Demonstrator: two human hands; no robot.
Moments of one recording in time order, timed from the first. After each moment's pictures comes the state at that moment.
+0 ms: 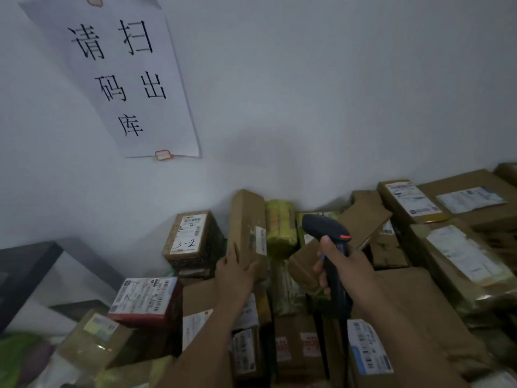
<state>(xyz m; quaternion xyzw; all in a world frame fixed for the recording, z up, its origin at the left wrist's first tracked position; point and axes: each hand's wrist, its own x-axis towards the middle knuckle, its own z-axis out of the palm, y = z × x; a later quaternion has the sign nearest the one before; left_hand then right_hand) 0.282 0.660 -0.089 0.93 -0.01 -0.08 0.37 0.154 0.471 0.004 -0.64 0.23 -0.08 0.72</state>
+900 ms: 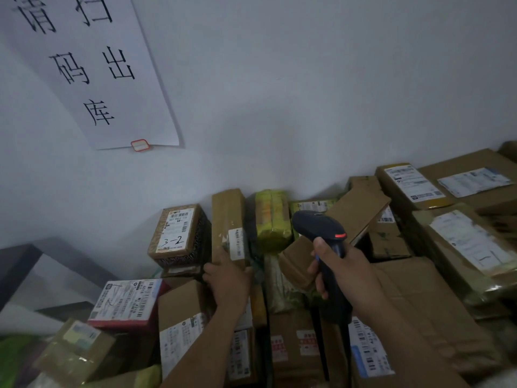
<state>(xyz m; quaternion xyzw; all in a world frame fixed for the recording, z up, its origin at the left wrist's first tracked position) 0.282 0.643 -0.110 0.97 0.05 -0.05 0.25 0.154 0.468 -0.013 -0.63 0.21 -0.07 0.75</state>
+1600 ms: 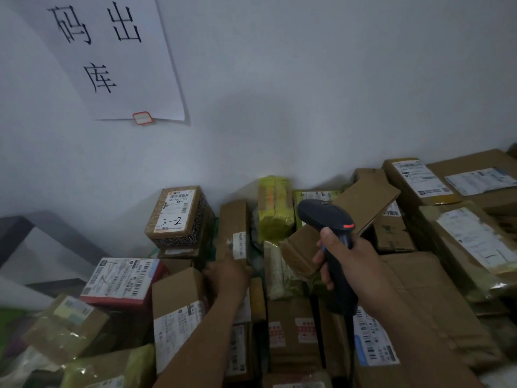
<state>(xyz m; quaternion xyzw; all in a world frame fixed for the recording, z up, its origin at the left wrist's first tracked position) 0.289 0.651 -0.151 0.97 0.08 -0.13 0.21 0.154 0.470 -0.017 -0.65 0.19 -0.08 0.73</state>
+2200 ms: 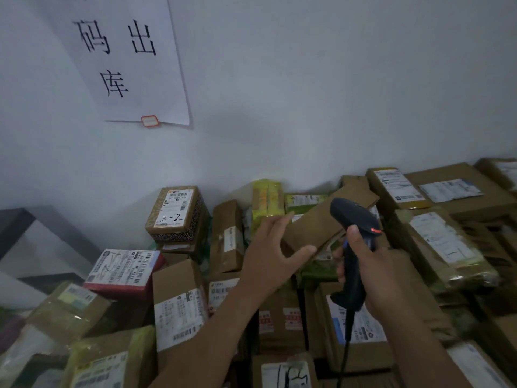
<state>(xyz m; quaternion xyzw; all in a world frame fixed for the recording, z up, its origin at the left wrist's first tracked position) 0.213 0.603 -0.039 0.87 -0.29 0.00 0.39 0.113 0.457 -0.005 -0.61 0.27 -0.17 0.72</state>
